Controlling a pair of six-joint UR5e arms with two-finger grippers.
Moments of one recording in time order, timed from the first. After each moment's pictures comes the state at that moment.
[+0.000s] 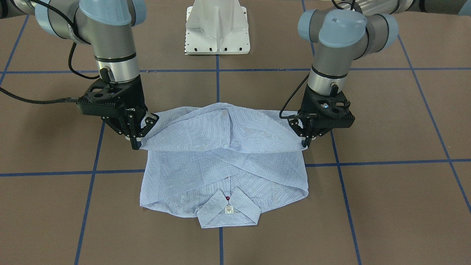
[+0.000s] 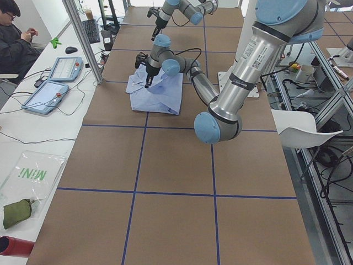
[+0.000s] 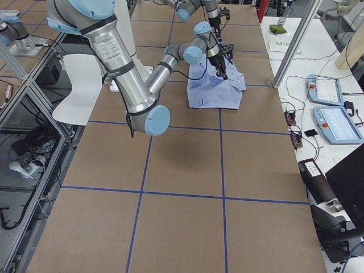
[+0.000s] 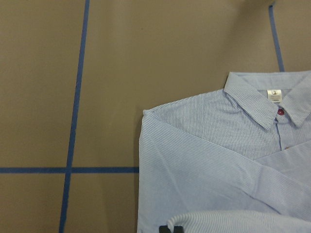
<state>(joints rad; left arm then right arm) -0.79 -2.14 -1.72 -1.74 -1.77 -1.04 0.74 -0.97 1.80 -1.54 1.59 1.25</state>
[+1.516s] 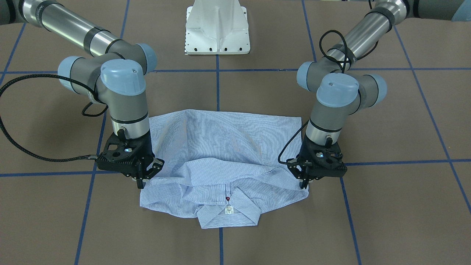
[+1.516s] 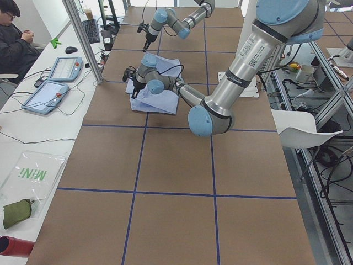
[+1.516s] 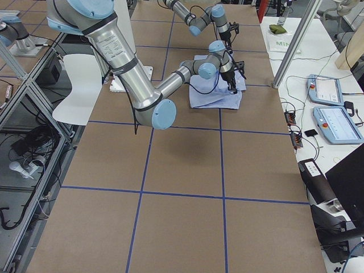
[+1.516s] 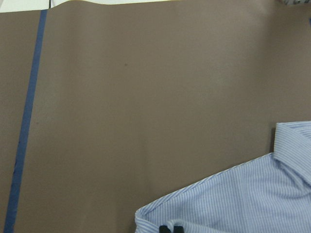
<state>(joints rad) -0.81 -2.23 -1.35 -2.08 -1.75 -0.96 0.75 -0.89 1.47 -1.33 1.59 1.18</state>
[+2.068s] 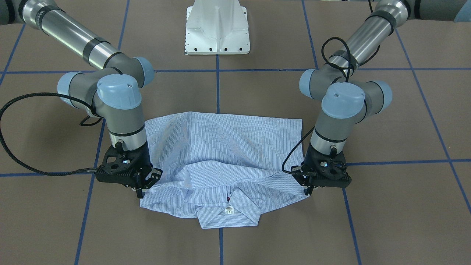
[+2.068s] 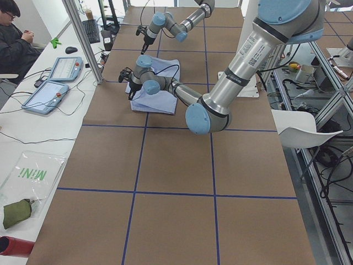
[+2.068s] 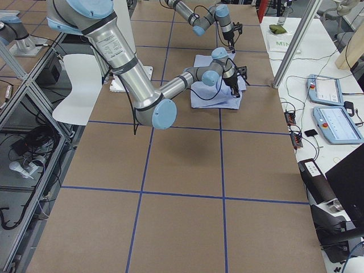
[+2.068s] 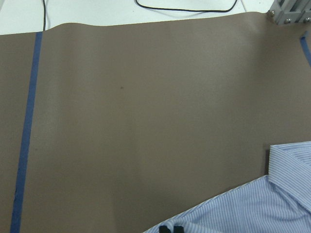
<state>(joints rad) -0.83 -2.26 -1.28 -2.09 -1.78 -0.90 0.77 -0.89 1.37 -1.20 1.61 1.15</state>
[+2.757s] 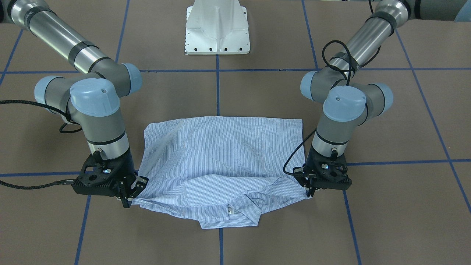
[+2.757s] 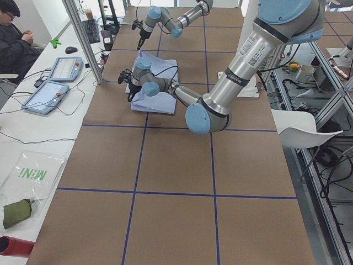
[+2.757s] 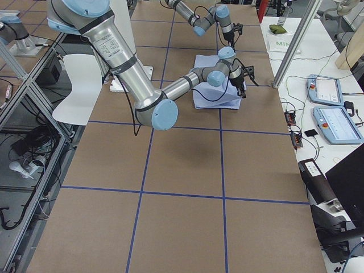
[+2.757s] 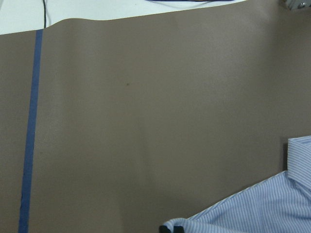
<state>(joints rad) -0.84 -2.25 -1.27 -2.11 -1.78 -0.85 0.83 -0.89 1.36 -1.19 1.66 1.09</state>
